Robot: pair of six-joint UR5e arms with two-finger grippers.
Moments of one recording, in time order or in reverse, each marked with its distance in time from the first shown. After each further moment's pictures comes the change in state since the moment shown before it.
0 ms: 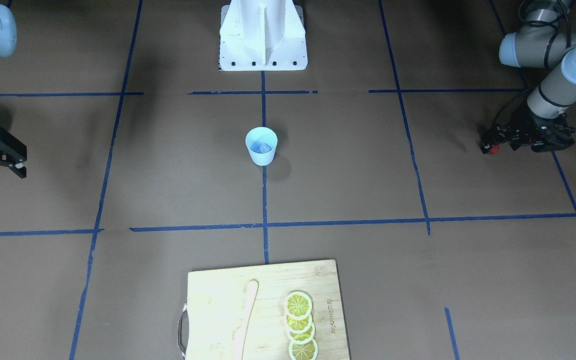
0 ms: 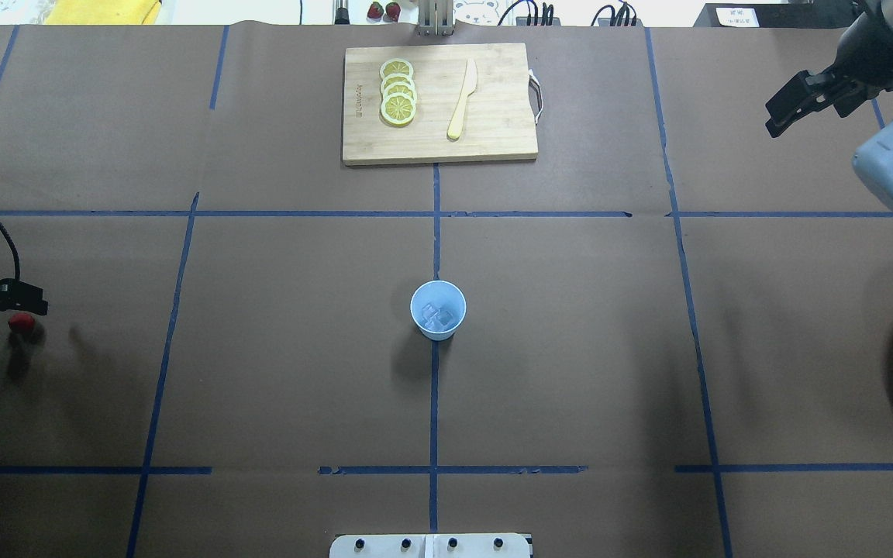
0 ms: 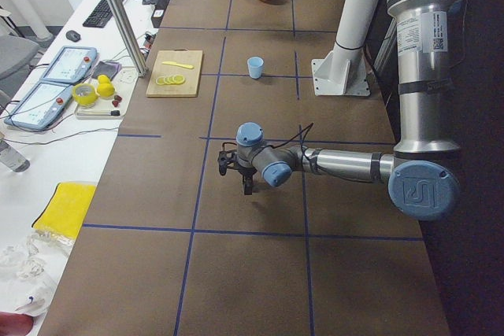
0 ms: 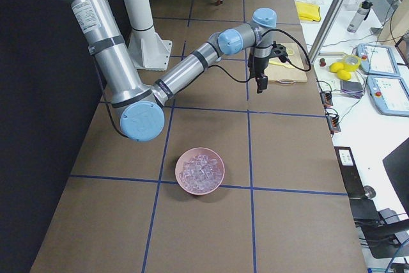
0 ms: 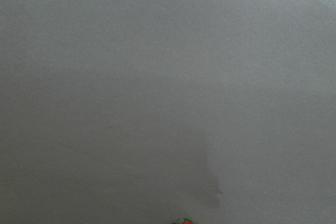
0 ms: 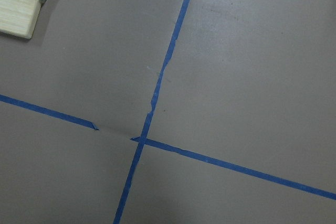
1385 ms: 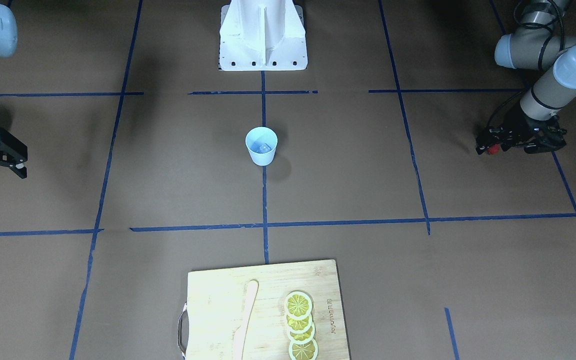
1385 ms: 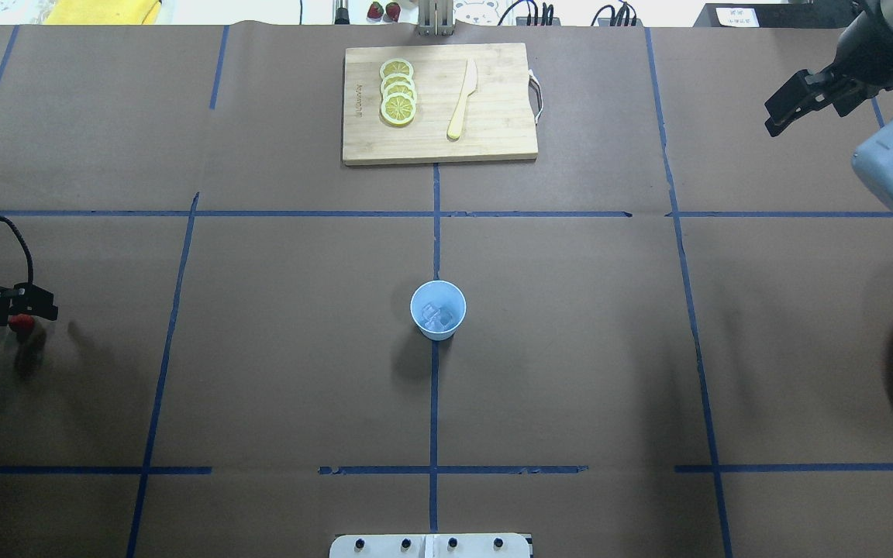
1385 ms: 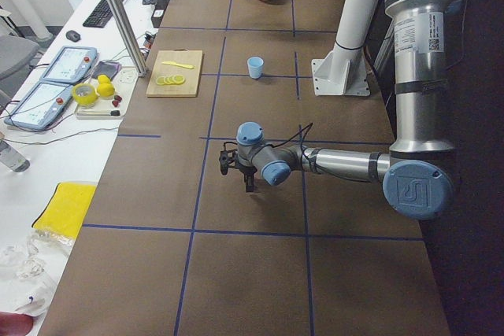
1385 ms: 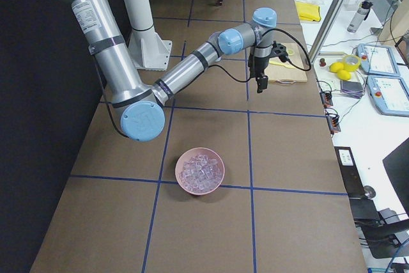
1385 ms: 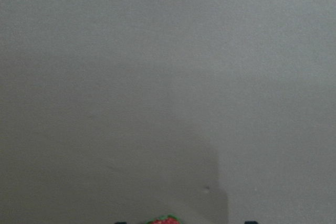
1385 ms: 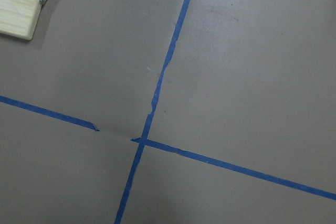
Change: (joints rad) left arm 0.022 -0.009 0.009 -0.001 -0.002 -0.034; right arm -0.001 0.003 -0.001 0.000 -0.001 0.004
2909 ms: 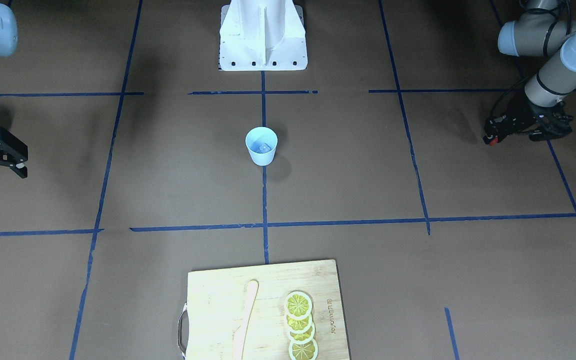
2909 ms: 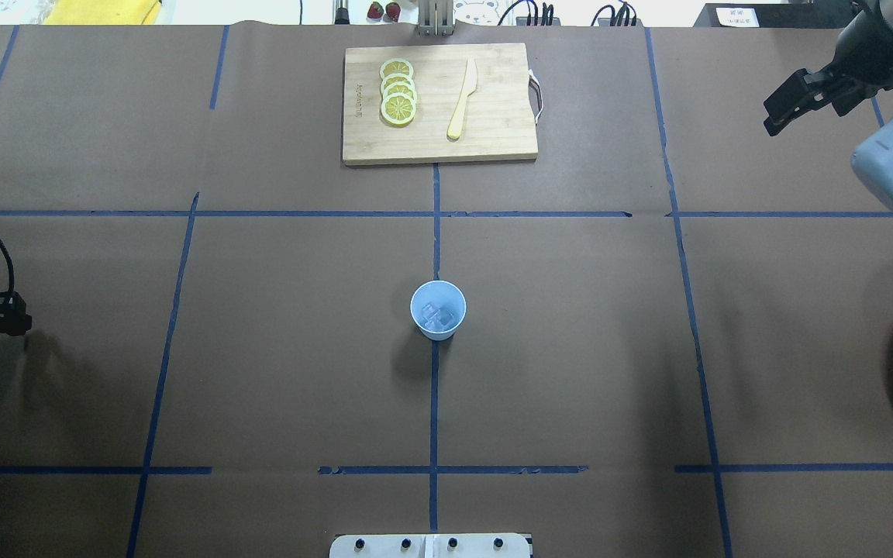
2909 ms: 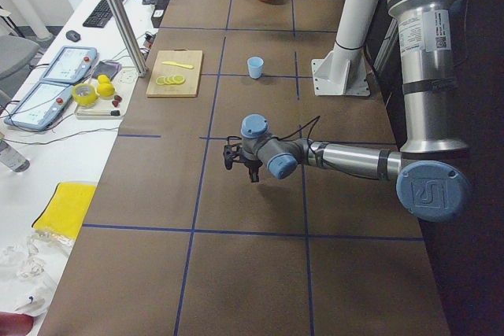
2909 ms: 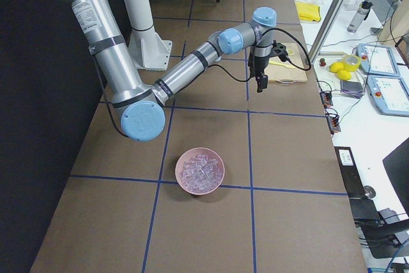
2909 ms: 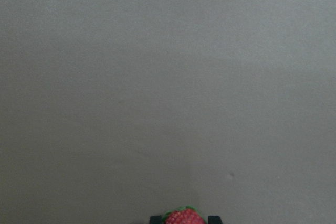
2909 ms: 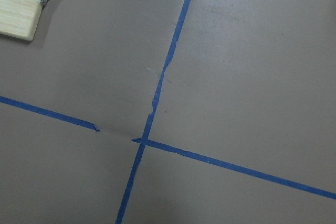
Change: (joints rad) left arm -0.020 0.049 -0.169 0.135 -0.042 -0.013; right arm 0.000 -0.001 0.002 0.000 0.001 0.003
